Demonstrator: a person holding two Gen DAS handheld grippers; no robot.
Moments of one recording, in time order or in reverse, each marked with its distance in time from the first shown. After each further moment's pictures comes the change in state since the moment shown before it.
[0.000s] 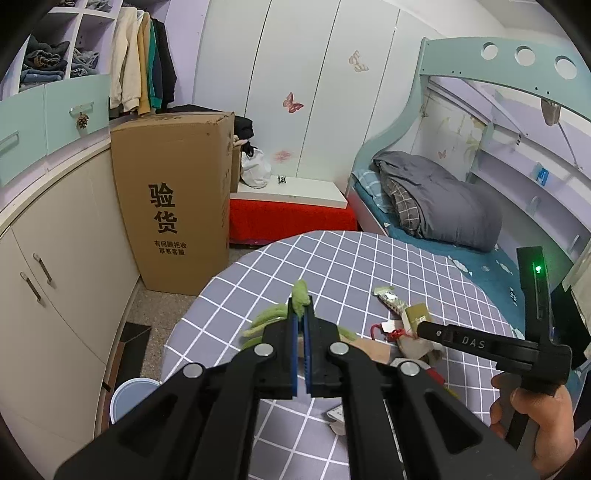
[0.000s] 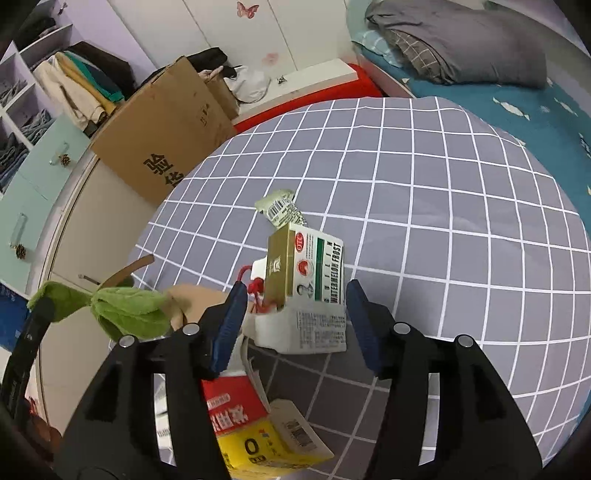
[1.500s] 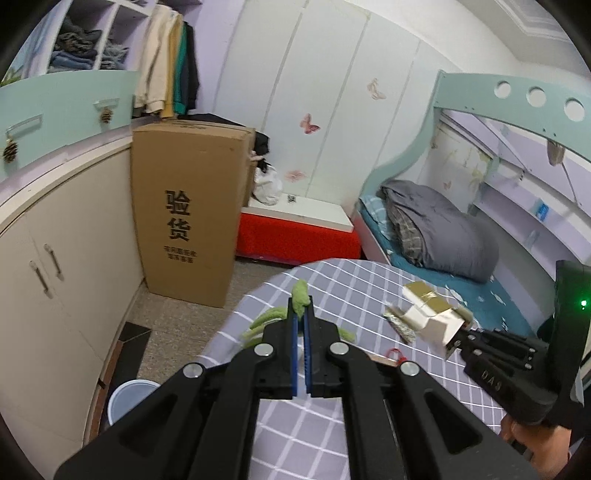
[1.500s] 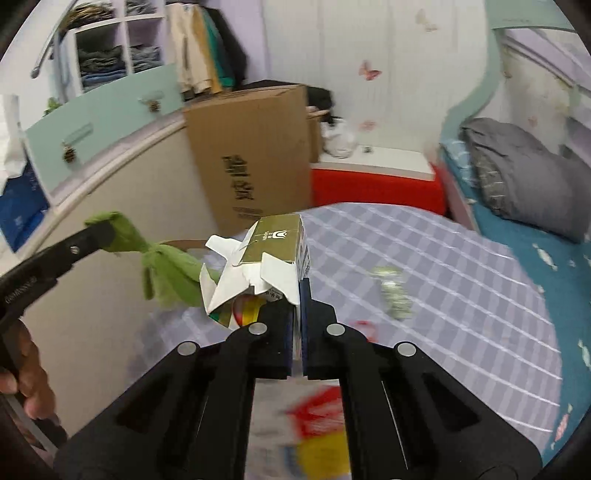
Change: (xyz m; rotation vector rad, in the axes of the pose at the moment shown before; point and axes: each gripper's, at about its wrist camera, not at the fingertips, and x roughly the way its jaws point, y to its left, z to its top) left arm -0.038 0.057 0.010 -0.104 -0.077 -0.007; right arm -0.047 0.131 -0.031 -0.470 -0.204 0.090
